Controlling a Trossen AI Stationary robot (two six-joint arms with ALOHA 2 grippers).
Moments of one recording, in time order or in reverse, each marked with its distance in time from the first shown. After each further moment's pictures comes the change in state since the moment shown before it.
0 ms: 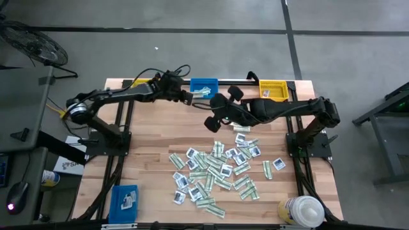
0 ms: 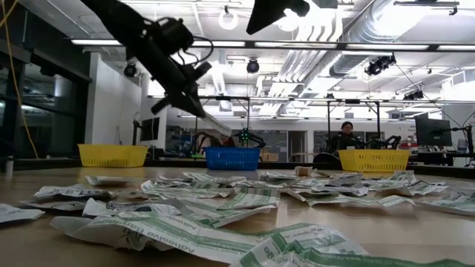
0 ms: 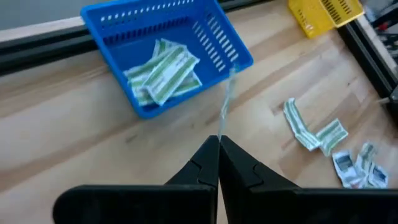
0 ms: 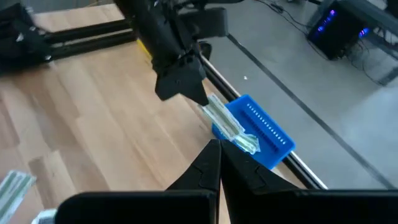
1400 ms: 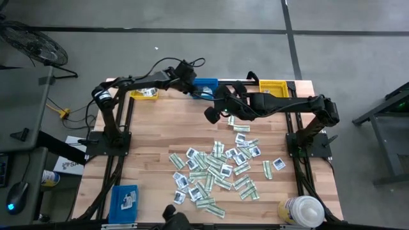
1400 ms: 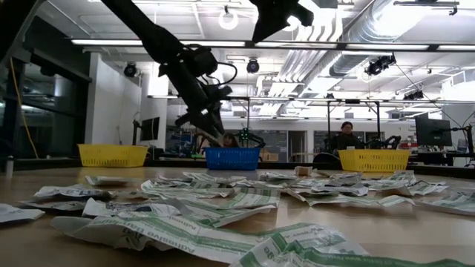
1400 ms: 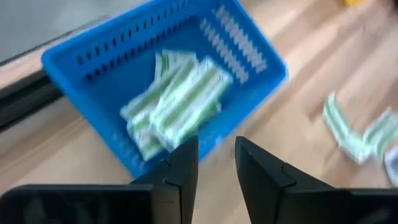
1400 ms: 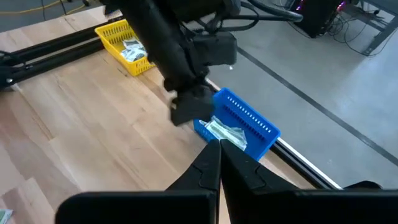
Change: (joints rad) left arm 0.076 0.319 0.328 -0.189 0.106 0.218; right arm -0.067 0.000 0.000 -0.025 0.016 0.112
